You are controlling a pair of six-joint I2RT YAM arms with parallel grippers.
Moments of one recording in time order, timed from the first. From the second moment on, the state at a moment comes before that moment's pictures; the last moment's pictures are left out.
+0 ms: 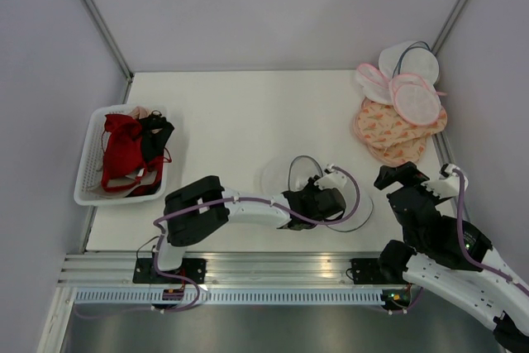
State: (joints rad) left arm -1.30 1.99 1.25 -0.15 -0.72 -0.31; right arm 0.88 0.39 0.76 -1.01 1.04 1.11
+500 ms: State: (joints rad) left arm -1.30 1.85 1.27 -0.24 -0.83 -0.35; right arm 0.88 0.42 0.75 -0.96 1.02 1.07
